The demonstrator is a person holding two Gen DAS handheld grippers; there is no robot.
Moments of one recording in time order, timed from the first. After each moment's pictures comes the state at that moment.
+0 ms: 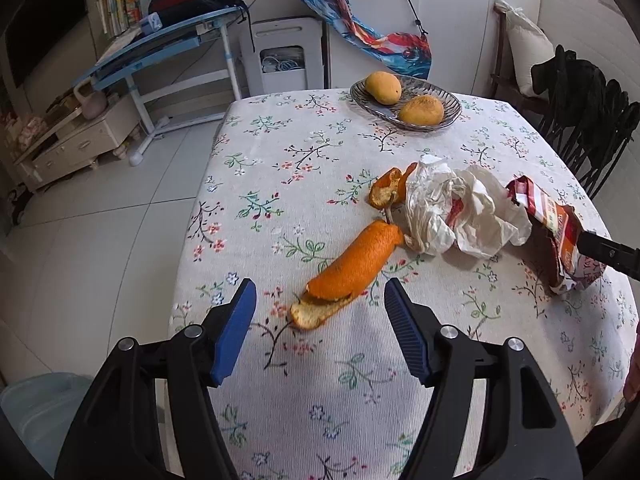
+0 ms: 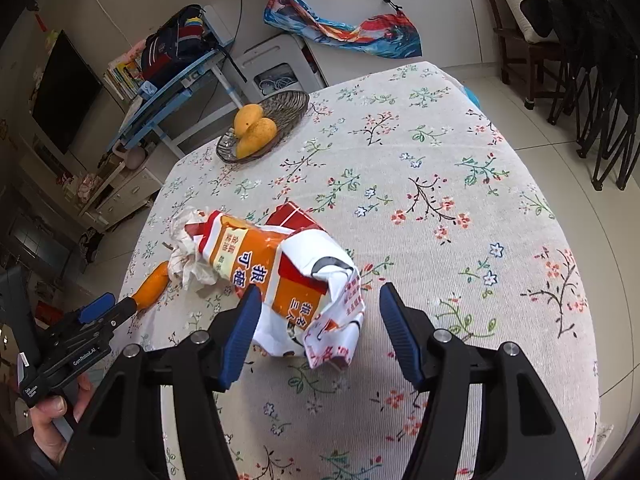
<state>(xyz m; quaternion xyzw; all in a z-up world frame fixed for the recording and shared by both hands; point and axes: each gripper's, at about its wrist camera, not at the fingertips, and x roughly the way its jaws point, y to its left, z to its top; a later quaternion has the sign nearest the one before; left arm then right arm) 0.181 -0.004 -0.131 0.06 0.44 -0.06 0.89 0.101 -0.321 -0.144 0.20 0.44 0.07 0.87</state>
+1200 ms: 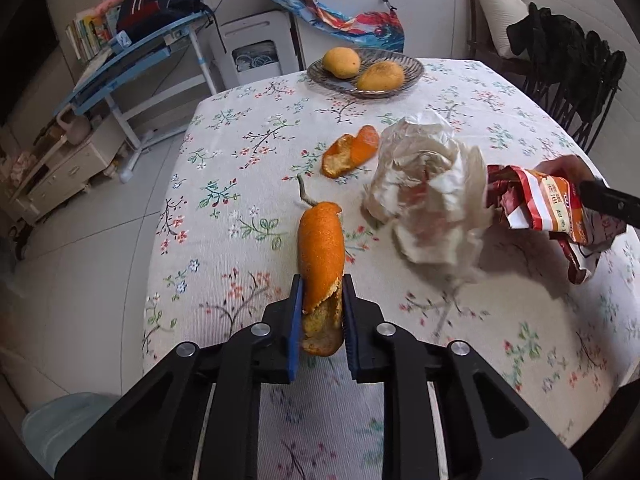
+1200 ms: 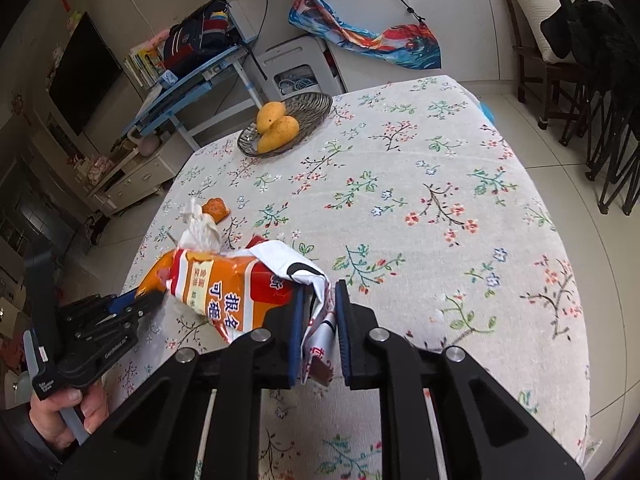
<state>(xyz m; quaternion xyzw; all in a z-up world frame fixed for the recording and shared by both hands) 0.157 -0.034 -0.141 0.13 0.45 -0.09 0.88 0.084 -0.318 -0.132 0.16 0.43 0.09 0.88</state>
